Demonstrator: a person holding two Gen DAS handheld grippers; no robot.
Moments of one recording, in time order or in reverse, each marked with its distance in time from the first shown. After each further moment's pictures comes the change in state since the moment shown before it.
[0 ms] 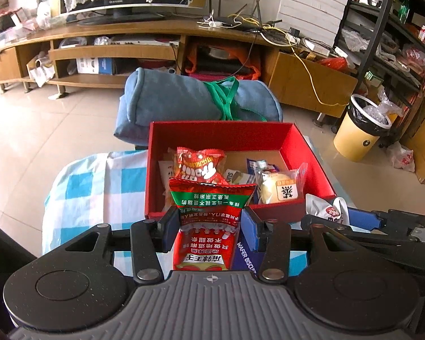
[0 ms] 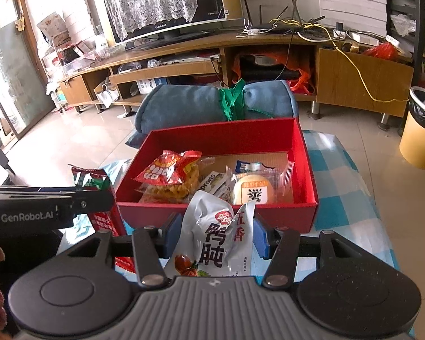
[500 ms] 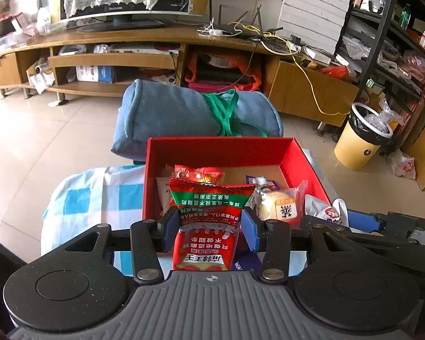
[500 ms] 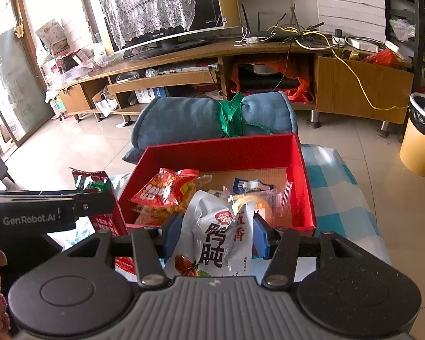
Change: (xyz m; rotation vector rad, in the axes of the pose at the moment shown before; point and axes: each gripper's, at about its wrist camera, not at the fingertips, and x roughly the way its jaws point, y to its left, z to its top) left arm 0.005 -0.004 0.018 -0.004 -0.029 0.004; right arm 0.005 -0.004 0.020 0.007 -0.028 0.000
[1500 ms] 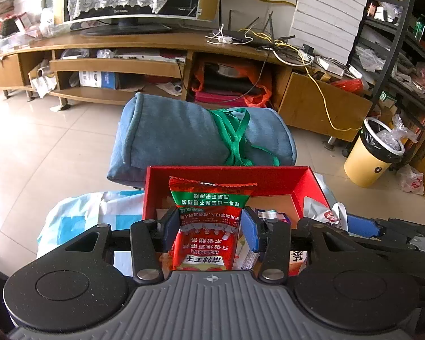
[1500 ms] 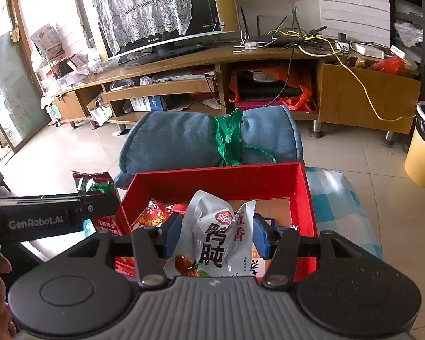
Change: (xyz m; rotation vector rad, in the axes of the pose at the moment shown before) left arm 0.035 0.005 0.039 -0.030 -0.014 0.024; right arm 0.043 -0.006 0.045 0.006 -0.003 -0.005
